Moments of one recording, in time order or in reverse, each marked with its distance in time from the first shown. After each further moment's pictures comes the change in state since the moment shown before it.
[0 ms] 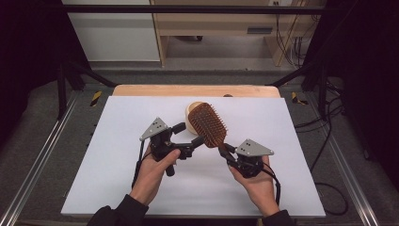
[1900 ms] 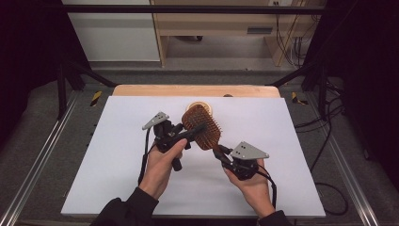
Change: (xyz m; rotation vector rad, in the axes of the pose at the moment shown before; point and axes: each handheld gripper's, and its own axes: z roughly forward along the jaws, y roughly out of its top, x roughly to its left) left arm 0.007 0.007 0.016 -0.021 0.008 -0.168; right arm 0.011 -0.001 0.007 -0.040 0.032 -0.023
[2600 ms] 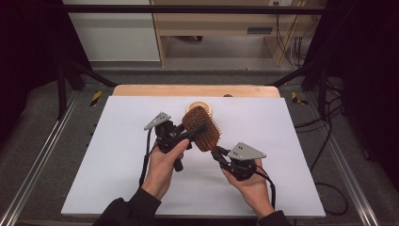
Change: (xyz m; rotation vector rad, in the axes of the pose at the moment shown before) left arm -0.004 -0.001 0.002 0.006 0.018 0.005; right arm 0.003 -0.002 0.005 0.021 0.022 -0.007
